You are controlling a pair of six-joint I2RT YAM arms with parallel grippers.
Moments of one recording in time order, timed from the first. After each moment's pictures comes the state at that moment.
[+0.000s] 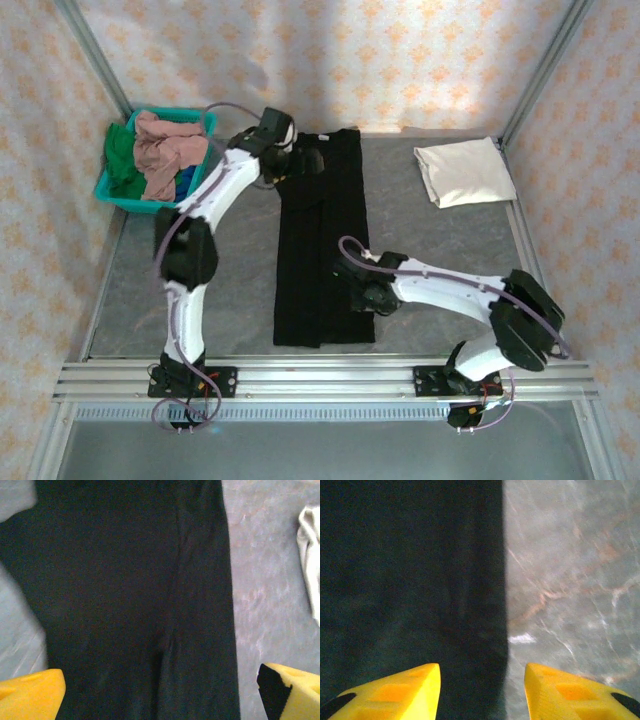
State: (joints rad) left arm -0.32 2.02 1.87 -0.80 0.16 -0.49; right arm 0.94 1.44 0.89 -0.89 0.15 0.98
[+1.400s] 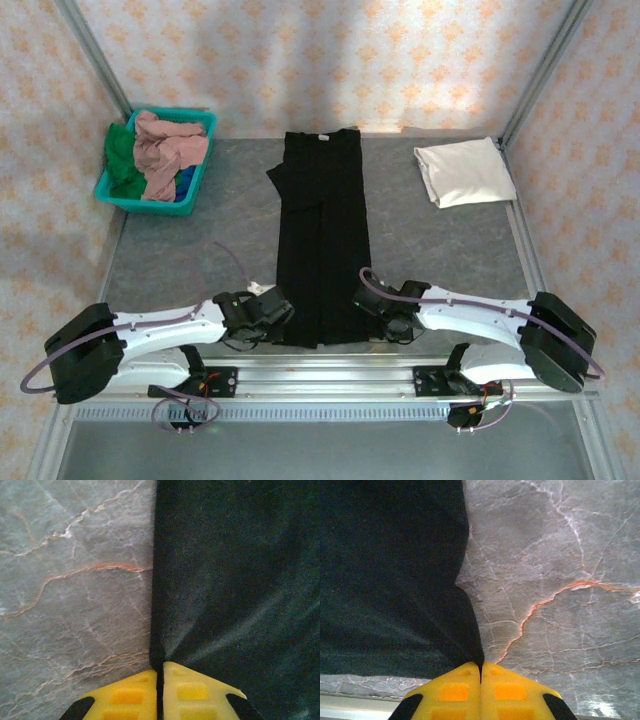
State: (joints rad) left arm -0.96 1.19 0.49 -0.58 -0.10 -1.04; right arm 1.01 1.25 0.63 -0.81 -0.04 1.01
